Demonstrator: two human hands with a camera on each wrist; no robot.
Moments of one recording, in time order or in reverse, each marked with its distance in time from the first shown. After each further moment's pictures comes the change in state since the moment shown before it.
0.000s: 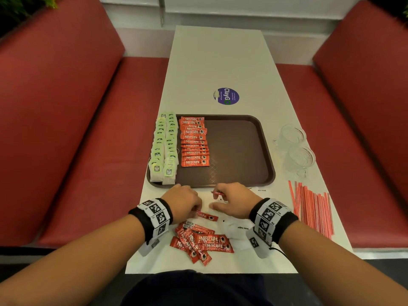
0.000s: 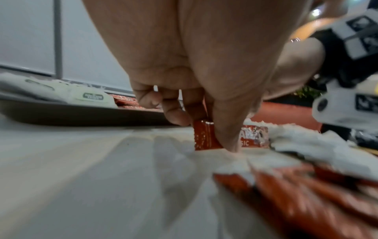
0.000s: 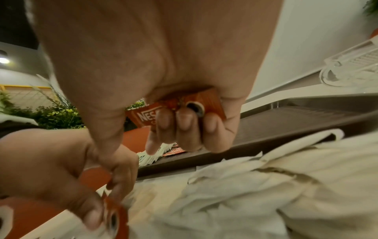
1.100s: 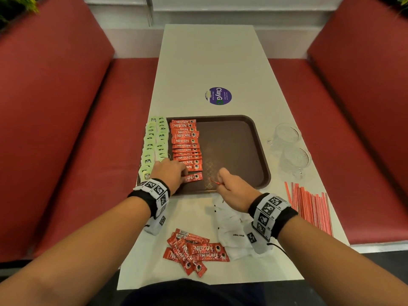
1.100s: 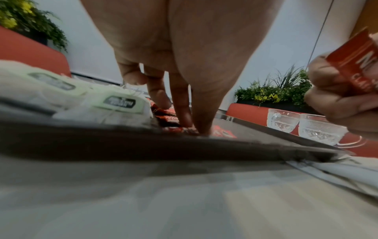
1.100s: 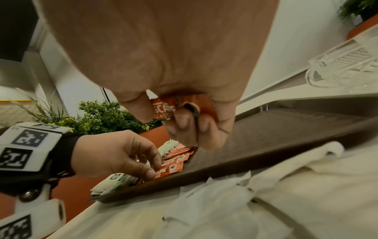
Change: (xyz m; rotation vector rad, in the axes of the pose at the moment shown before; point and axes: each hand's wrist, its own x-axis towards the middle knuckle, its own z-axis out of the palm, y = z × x) left_hand 0.062 -0.055 -0.023 -0.020 0.218 -0.492; right_hand 0.013 0.017 -0.024 0.256 0.121 -0.007
